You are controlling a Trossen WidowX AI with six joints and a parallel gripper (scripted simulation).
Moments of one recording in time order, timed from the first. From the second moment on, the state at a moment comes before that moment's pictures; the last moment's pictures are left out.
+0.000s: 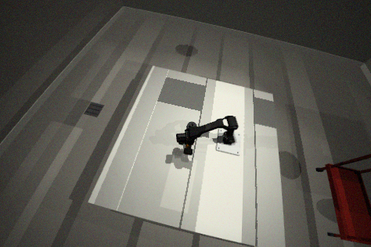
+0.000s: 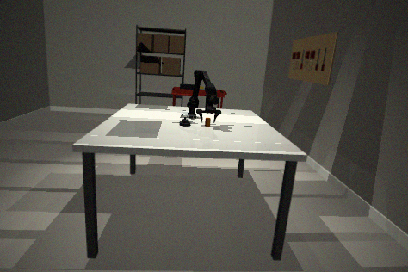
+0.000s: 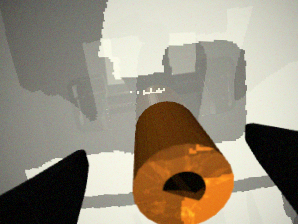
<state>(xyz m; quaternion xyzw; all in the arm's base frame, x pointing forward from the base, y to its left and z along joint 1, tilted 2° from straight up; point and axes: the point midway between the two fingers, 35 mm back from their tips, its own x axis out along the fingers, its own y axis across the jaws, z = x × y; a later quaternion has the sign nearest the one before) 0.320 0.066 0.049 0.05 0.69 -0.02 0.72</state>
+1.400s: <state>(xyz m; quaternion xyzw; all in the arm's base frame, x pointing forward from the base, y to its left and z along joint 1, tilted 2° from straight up) 0.324 0.065 0.107 0.05 0.70 -0.03 0.71</state>
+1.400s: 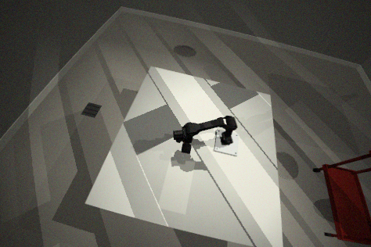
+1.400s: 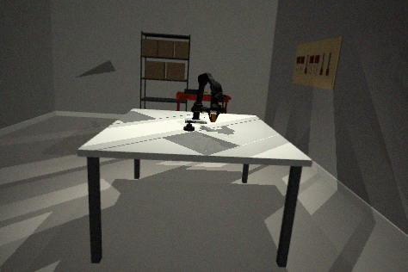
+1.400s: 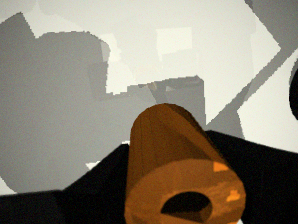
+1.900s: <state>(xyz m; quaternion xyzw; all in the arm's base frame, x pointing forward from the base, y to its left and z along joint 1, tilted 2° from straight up) 0.315 0.060 0.169 0.05 0.69 -0.03 0.72</state>
